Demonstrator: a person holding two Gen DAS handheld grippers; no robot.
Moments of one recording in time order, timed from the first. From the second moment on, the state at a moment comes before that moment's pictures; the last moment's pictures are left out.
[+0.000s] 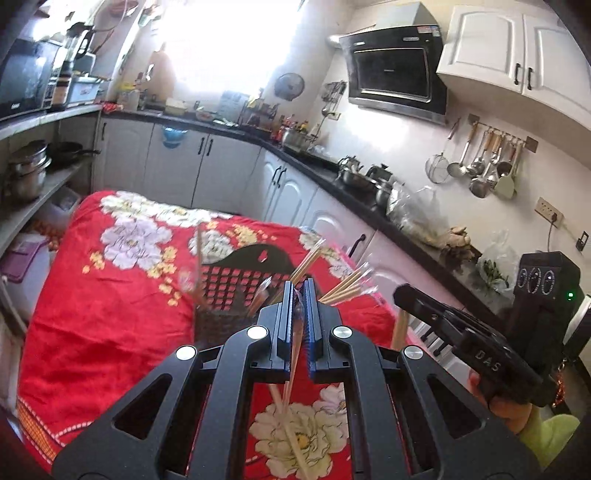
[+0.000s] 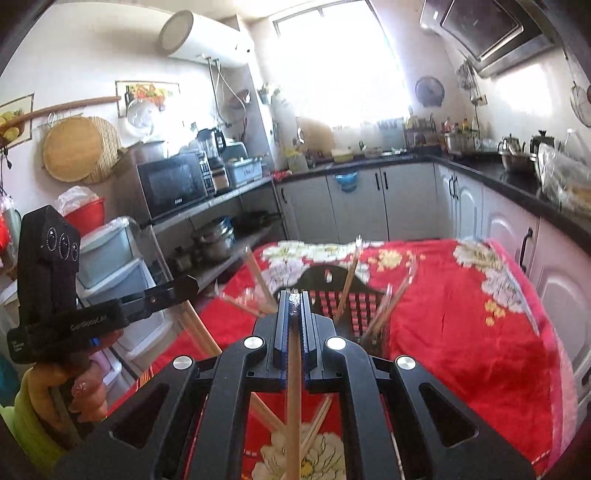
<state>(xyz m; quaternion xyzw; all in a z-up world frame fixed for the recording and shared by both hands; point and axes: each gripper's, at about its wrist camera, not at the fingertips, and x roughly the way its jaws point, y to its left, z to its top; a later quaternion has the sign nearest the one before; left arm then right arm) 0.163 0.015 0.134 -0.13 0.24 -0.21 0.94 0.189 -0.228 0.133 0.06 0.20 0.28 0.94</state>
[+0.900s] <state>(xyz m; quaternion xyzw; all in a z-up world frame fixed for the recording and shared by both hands) 0.209 0.001 0.233 -0.09 0.14 -0.19 0.97 0.234 -0.232 0.205 0.07 0.09 0.25 0.96</state>
